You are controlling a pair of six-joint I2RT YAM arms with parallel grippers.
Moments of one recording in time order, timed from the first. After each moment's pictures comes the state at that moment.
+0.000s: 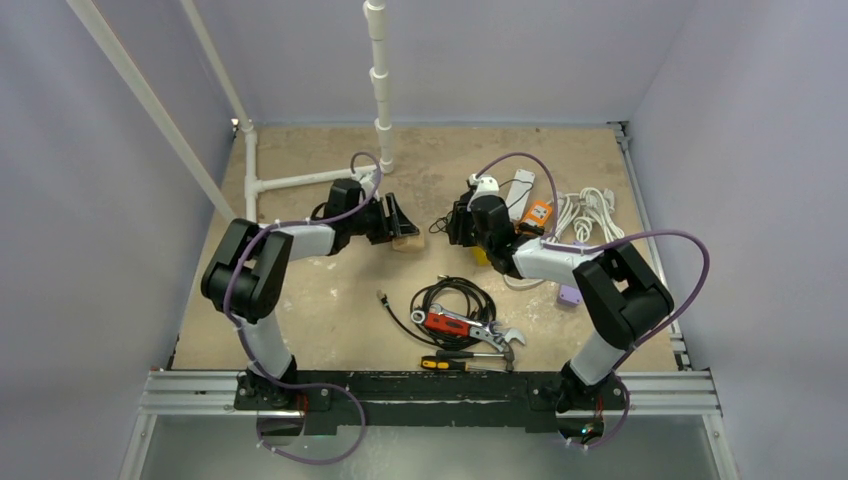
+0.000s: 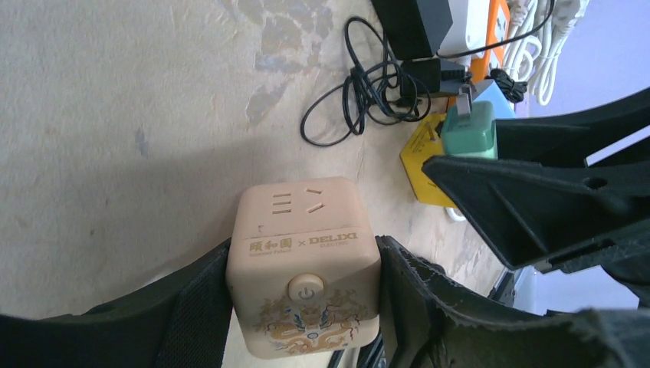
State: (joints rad) left arm -0.35 1.79 0.88 0.27 0.51 -0.64; right arm 0.59 1.66 0.82 0.30 0.16 0.41
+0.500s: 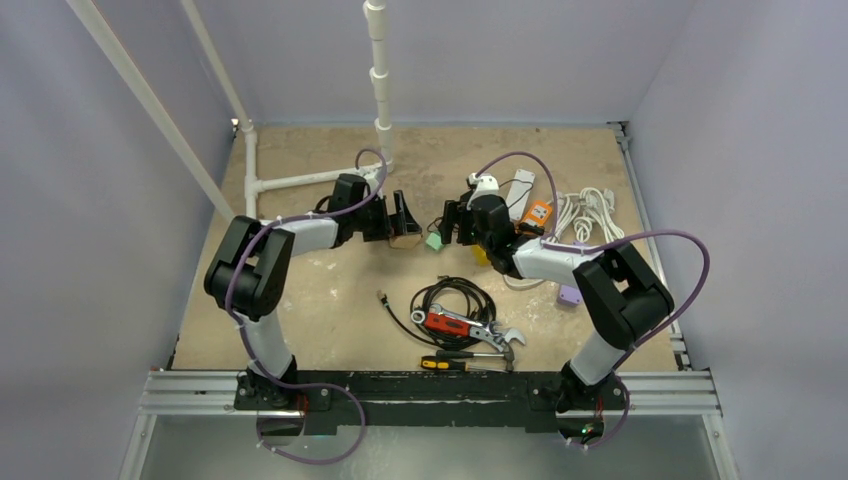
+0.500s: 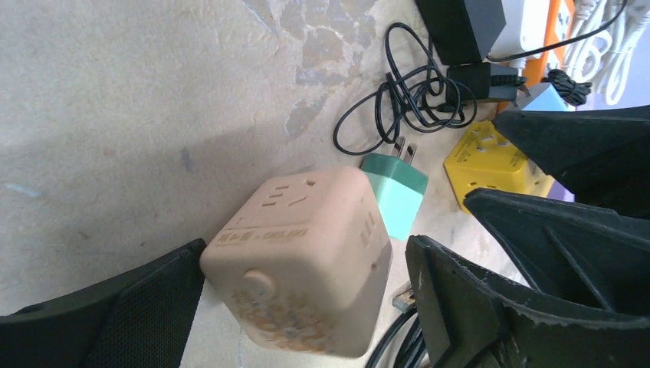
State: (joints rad) left arm -0.36 1.83 0.97 0.15 0.46 -0.55; right arm 0.59 1.66 0.82 0.33 0.16 0.39
